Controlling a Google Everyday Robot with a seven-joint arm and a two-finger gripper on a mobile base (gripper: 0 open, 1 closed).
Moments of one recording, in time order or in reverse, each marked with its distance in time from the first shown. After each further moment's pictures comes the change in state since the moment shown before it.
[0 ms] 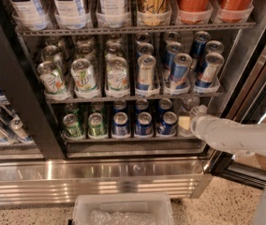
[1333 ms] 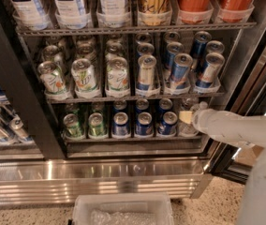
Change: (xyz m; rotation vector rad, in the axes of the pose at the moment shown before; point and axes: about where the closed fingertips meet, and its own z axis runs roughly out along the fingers) arm -0.019 -0.011 0.012 0.019 0.000 0.011
